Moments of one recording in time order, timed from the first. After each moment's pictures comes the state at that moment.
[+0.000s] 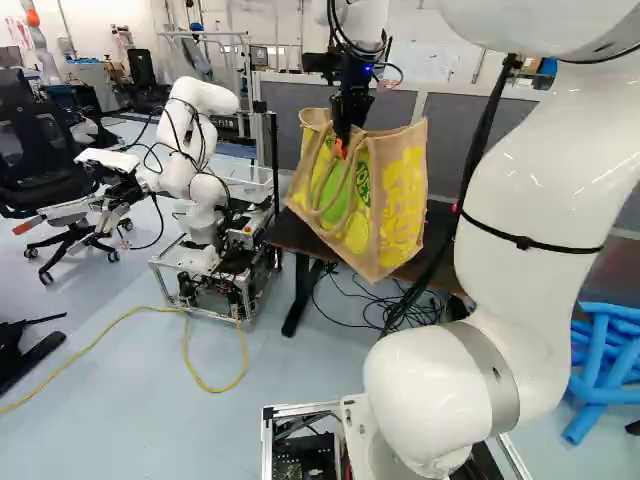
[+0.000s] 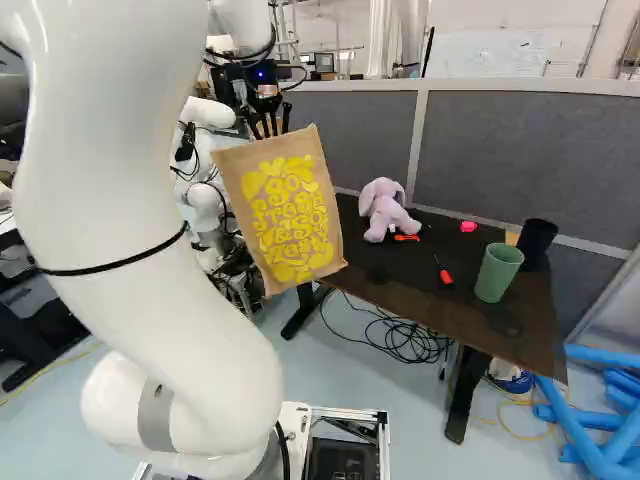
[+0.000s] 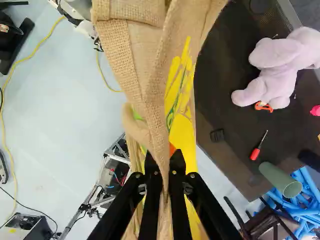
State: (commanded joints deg) arm 3.4 -8.8 -85.8 0.7 -71.5 -18.1
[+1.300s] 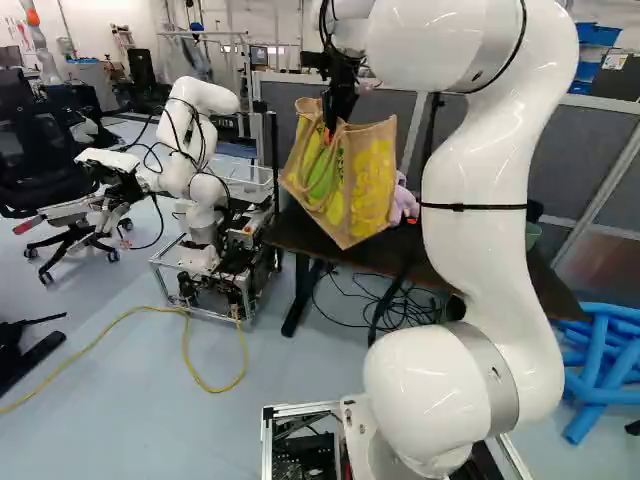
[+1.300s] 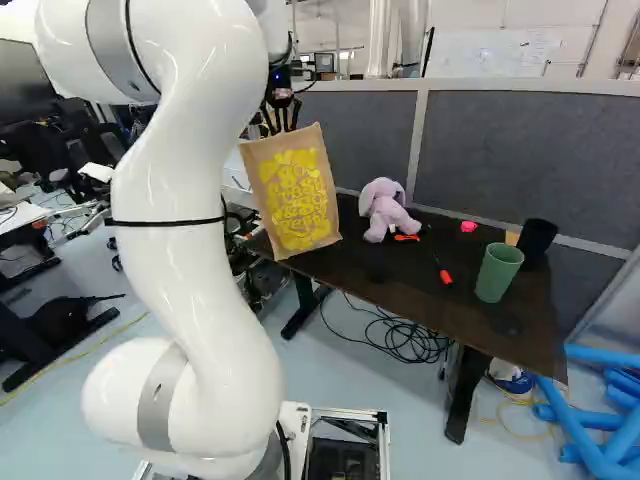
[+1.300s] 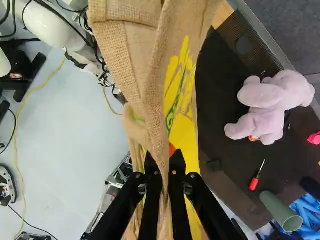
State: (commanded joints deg) arm 1.9 -26.7 -107.2 5.2 -71.4 -18.1
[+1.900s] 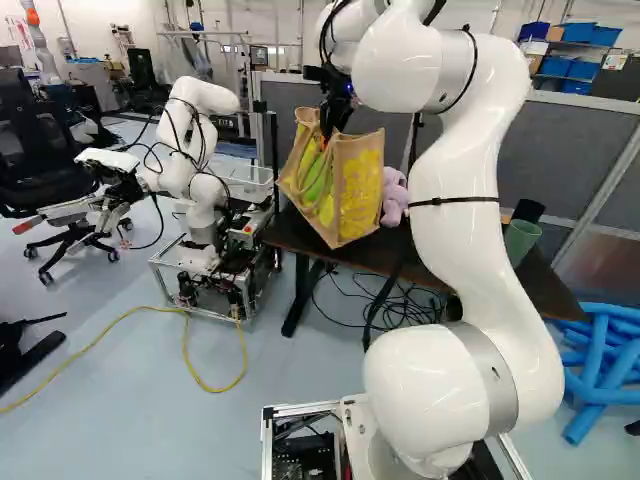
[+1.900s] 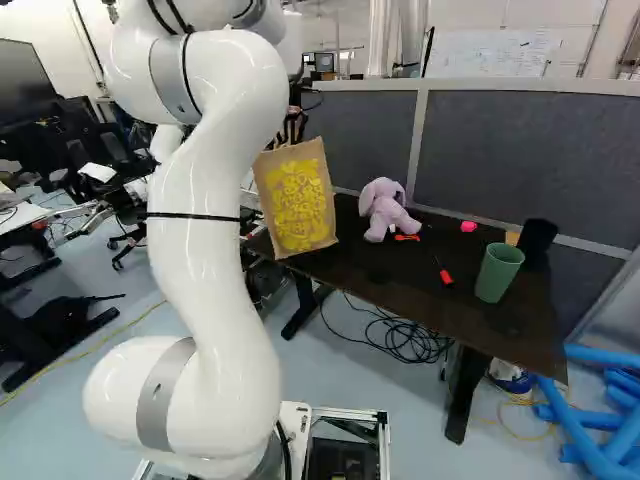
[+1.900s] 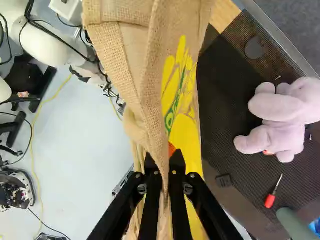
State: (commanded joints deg) arm -0.1 -36.4 -115.5 9.5 -71.4 -18.1
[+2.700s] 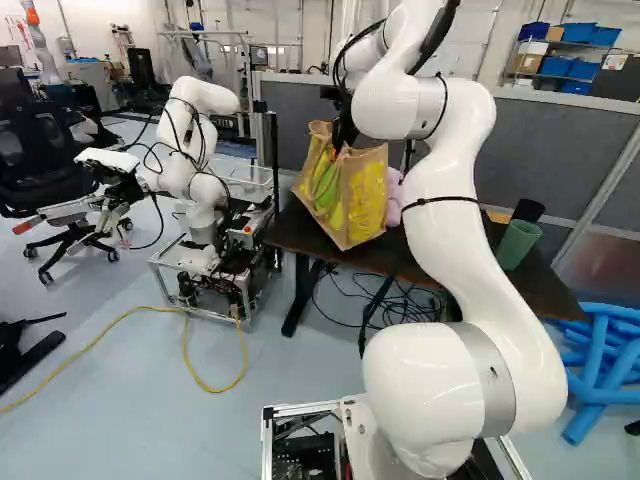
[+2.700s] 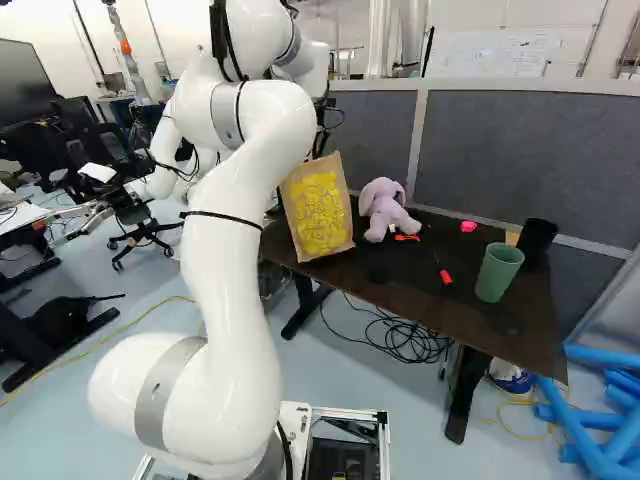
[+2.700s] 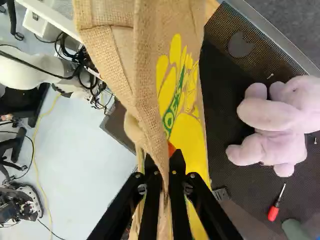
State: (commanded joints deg) arm -4.6 -48.3 -126.3 10.1 -71.4 -18.1
